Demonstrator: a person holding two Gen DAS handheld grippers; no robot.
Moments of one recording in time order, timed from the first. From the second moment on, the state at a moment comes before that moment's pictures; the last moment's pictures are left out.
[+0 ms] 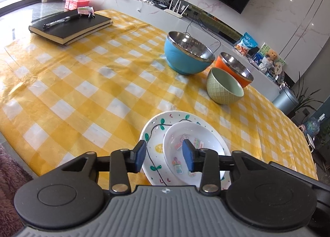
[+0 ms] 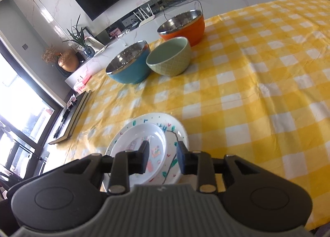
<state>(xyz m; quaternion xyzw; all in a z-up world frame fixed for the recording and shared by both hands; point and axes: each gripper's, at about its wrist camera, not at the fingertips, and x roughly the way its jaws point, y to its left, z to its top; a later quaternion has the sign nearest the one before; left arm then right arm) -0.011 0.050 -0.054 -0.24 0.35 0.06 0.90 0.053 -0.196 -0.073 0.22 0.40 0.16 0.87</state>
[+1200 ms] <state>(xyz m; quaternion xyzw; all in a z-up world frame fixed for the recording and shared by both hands) 0.126 0.060 0.010 -0.15 0.33 0.04 0.93 0.162 -0.173 -0.015 0.17 0.33 0.16 0.92</state>
